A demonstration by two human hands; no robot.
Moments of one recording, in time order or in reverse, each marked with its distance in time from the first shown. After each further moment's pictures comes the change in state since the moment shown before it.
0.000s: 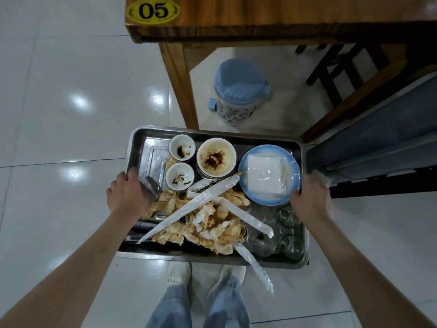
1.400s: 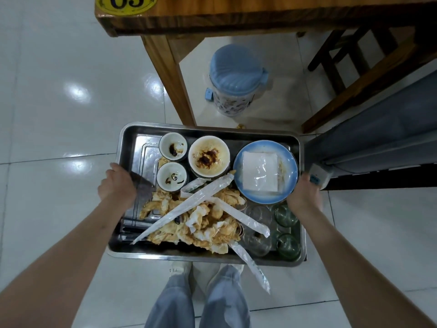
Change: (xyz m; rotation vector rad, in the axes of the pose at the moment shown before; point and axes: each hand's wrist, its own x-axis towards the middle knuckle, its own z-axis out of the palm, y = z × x) left_hand 0.040 0.017 0.005 0.054 -0.130 -0.190; right_hand 0.032 0.012 0.023 -0.009 -0.131 0.240
